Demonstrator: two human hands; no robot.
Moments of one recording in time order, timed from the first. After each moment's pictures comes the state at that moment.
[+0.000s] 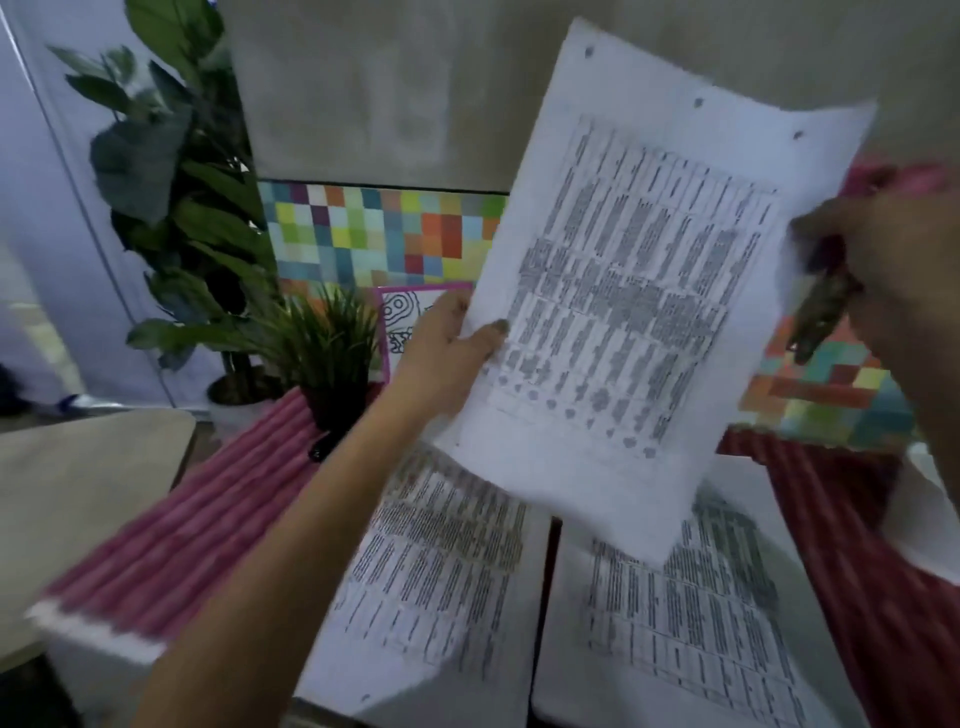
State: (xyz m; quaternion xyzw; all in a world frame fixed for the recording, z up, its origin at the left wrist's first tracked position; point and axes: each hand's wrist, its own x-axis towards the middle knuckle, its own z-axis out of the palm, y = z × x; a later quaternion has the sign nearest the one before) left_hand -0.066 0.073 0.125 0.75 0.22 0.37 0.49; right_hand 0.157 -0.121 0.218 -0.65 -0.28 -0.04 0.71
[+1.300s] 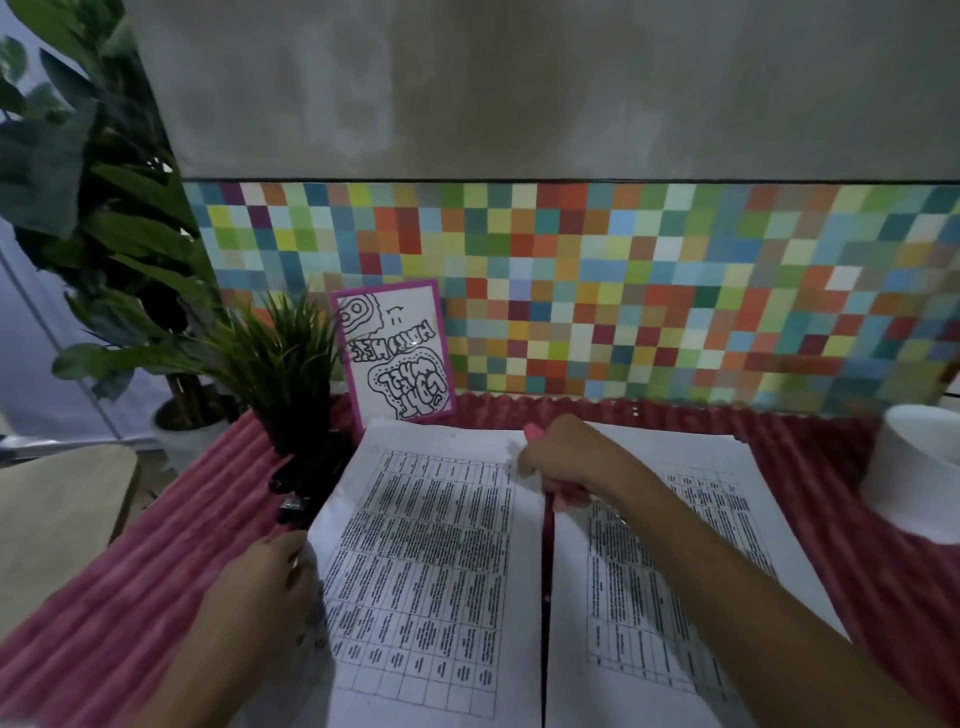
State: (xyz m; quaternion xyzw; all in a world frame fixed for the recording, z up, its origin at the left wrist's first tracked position) left_hand -0.195 0.103 -0.010 0.86 0.44 0.17 0.17; right_hand 0.077 -0.014 0.050 -0.86 -0.31 0.28 0.29
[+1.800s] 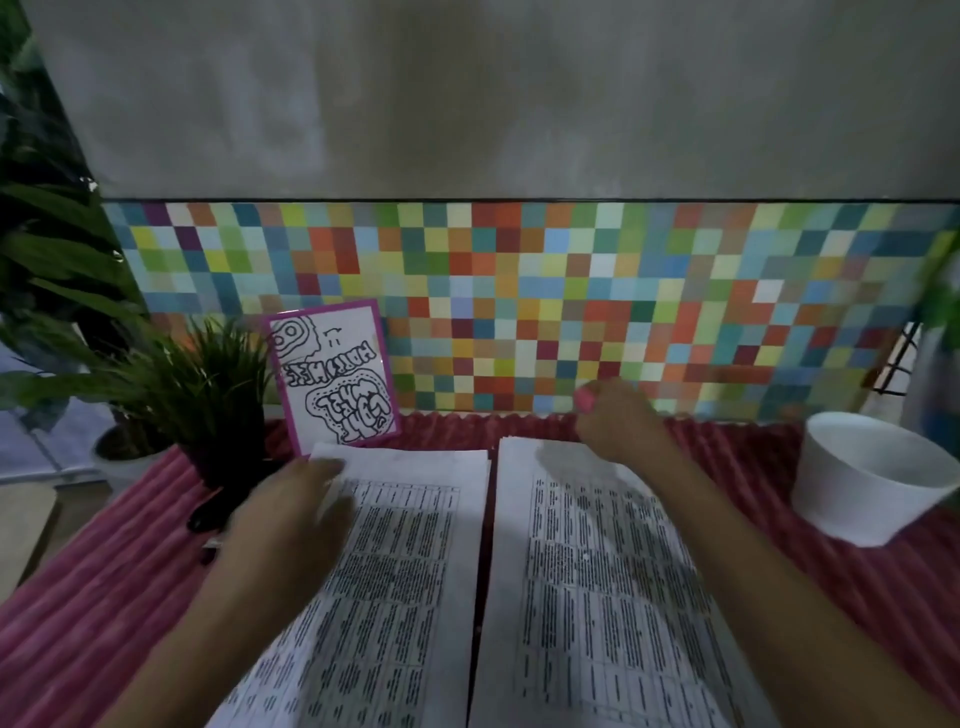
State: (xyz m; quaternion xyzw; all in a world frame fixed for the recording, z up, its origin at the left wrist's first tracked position) left_hand -0.112 0.062 0.053 0.88 0.35 0.27 0.16; right_hand 0.158 -0.072 0.073 -0.89 -0.35 0.04 0.28
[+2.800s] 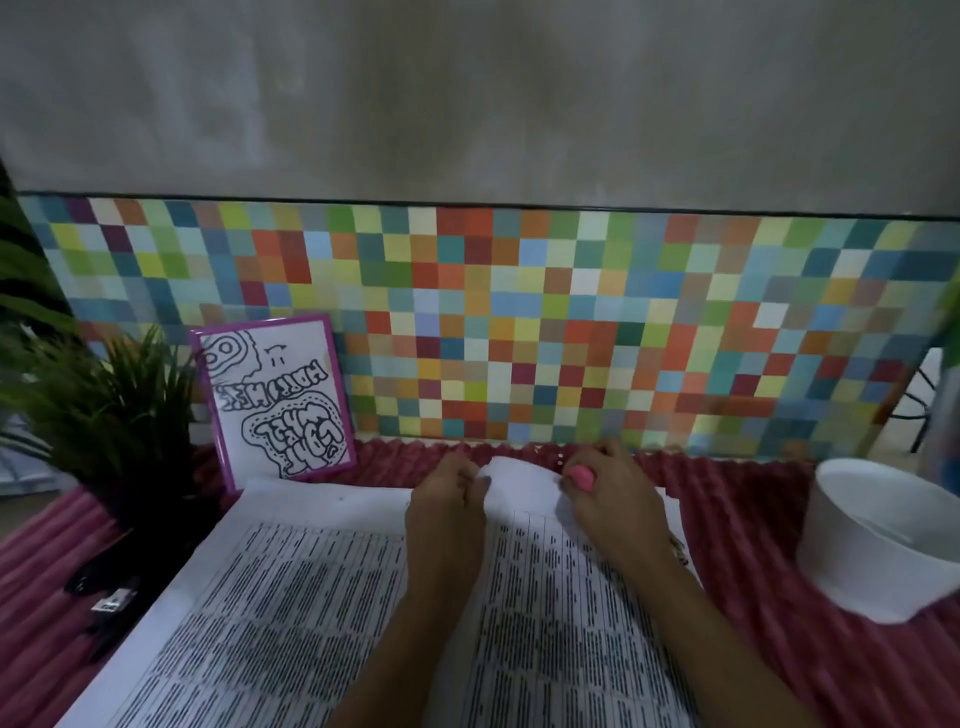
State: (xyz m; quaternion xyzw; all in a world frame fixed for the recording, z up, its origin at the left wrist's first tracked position) left_hand 0.084 0.034 -0.018 0.78 0.31 0.41 0.35; right_hand 0.214 -0.077 -0.013 -0.87 -0.36 -0.11 0.33
